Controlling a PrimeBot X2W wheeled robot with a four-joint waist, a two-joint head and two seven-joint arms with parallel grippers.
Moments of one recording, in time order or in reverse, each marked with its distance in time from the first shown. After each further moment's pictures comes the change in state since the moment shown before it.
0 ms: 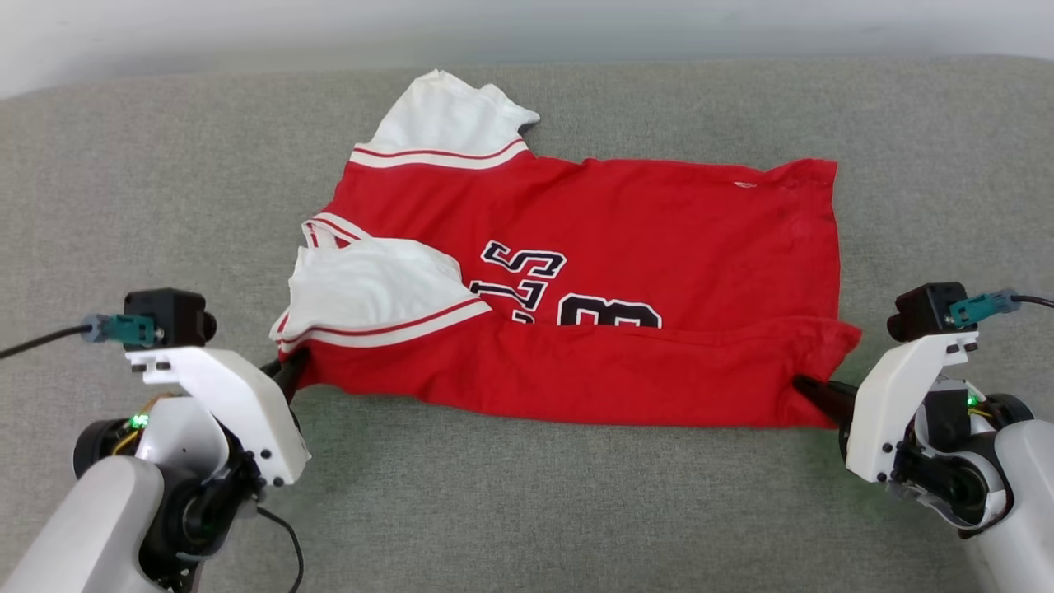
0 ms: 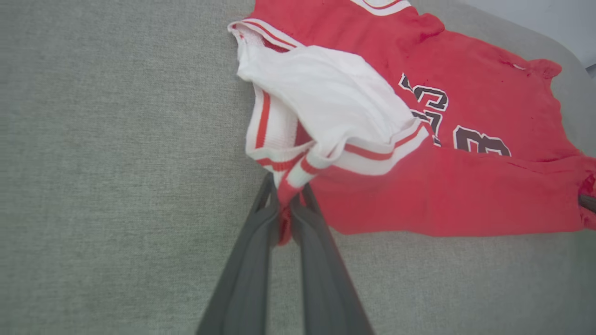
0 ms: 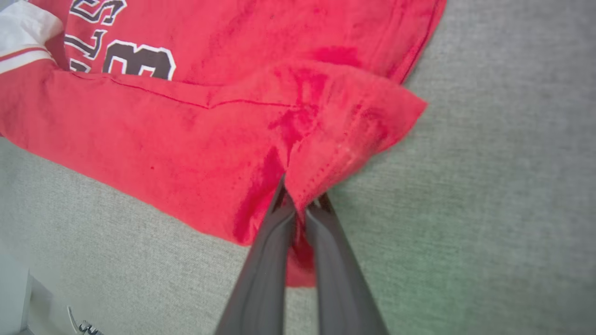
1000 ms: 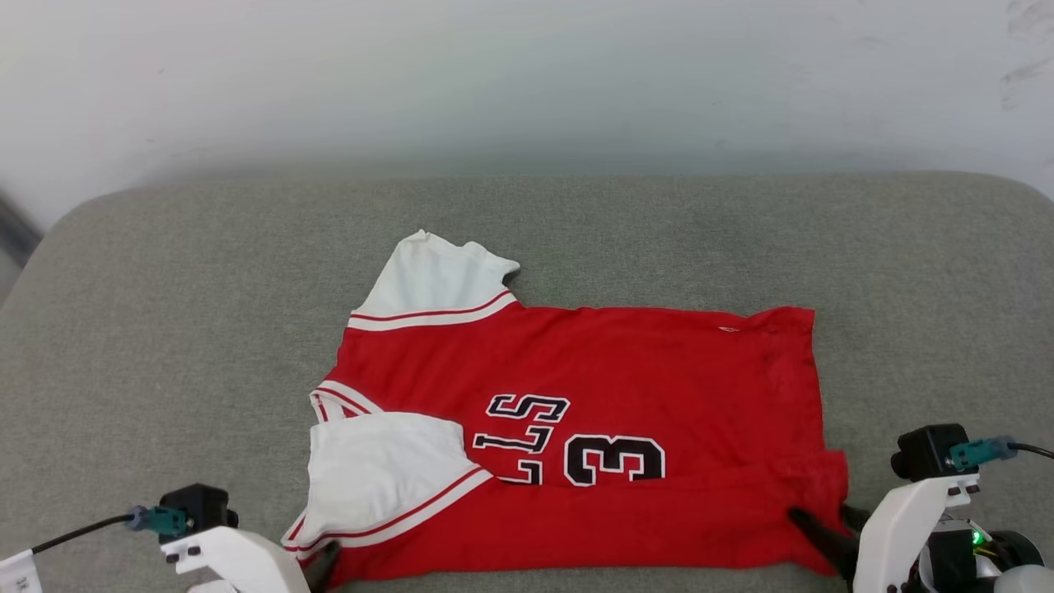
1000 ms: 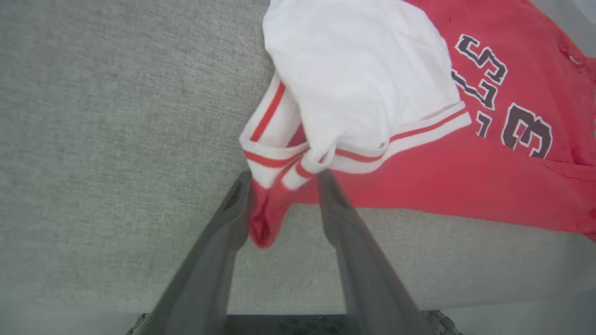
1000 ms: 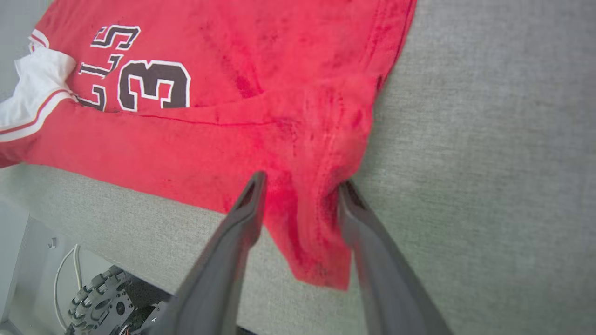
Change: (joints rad) left arm 0.343 -0.059 -0.001 0.041 -0.084 0.070 -0.056; right arm 0.312 -0.008 -0.040 -0.136 -0.051 0.000 -0.041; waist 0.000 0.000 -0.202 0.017
